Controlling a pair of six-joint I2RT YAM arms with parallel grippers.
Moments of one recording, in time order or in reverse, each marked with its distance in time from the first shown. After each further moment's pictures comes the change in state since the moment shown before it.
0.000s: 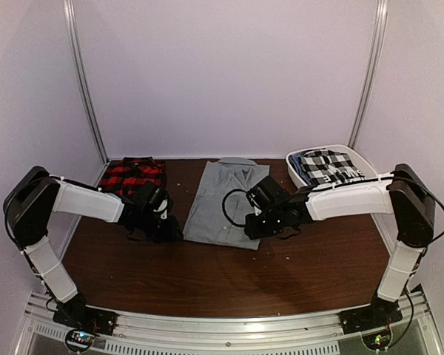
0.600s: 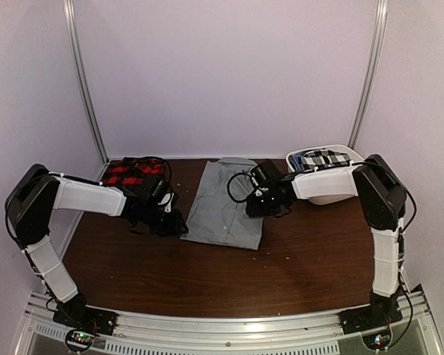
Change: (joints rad) left arm 0.000 0.016 0.095 -0.043 0.042 0.029; right arm -0.186 0.288 0.278 0.016 -0.037 -0.107
